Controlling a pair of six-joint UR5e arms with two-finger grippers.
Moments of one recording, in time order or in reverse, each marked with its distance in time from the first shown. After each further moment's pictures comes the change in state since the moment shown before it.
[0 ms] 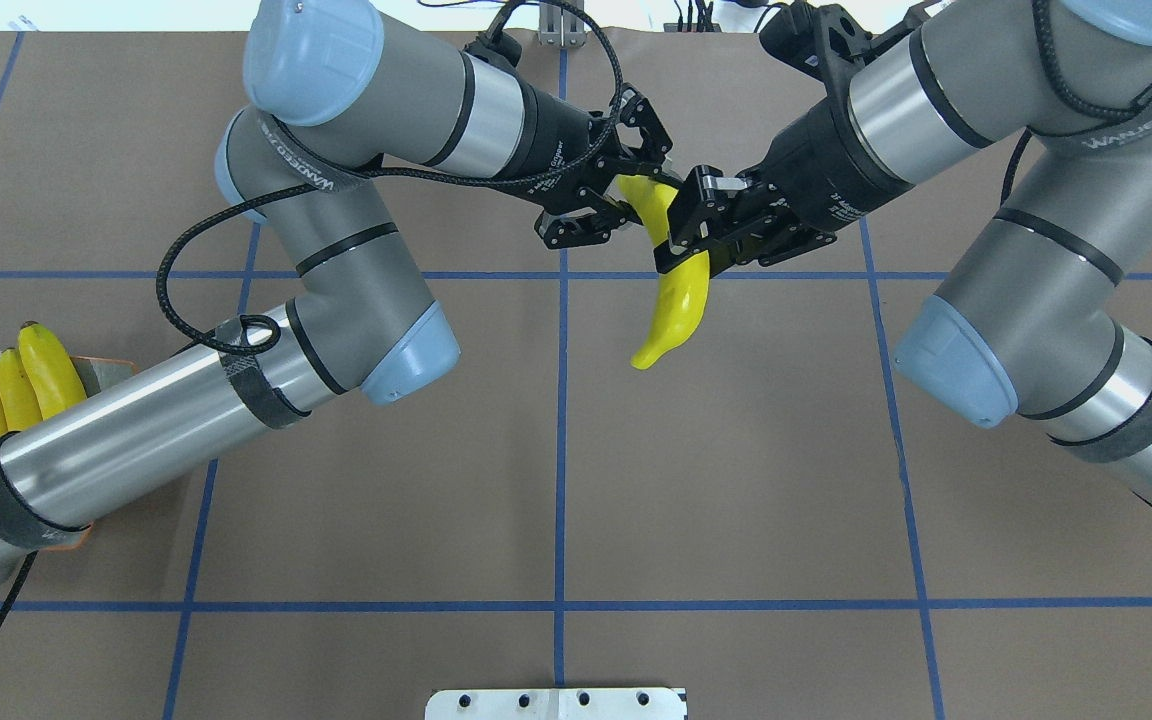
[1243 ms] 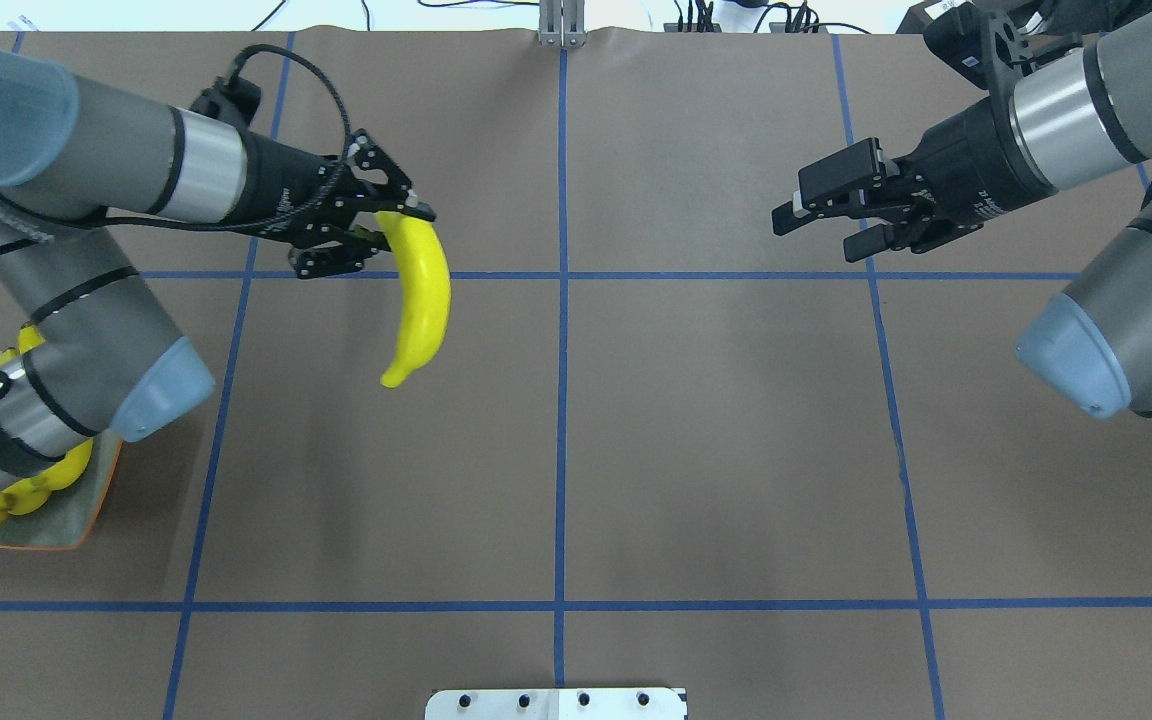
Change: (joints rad) left arm -0.133 0.474 -0.268 0.026 -0.028 0.112; right arm 0.112 -0.223 0.003 0.208 0.006 0.042
